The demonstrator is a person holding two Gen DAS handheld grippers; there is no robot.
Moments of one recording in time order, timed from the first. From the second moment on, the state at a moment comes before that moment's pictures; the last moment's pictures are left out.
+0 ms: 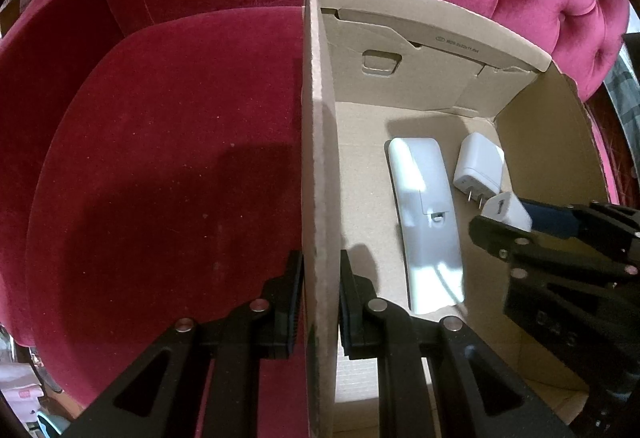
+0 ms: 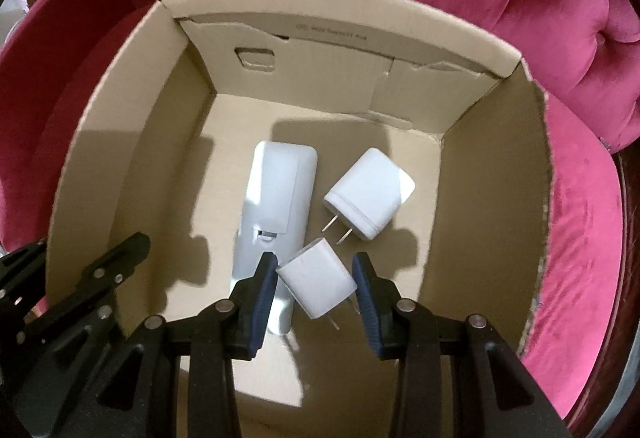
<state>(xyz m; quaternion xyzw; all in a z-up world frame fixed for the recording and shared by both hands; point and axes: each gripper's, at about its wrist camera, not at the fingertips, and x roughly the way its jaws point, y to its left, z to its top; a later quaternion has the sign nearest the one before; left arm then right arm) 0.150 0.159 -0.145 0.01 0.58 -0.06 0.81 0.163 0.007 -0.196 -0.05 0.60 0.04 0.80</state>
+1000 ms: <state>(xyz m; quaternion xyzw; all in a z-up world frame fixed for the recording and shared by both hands) 0.149 0.156 -0.147 0.01 0.58 -0.06 0.81 0.171 0.003 -0.202 -0.04 0.60 0.04 0.80</state>
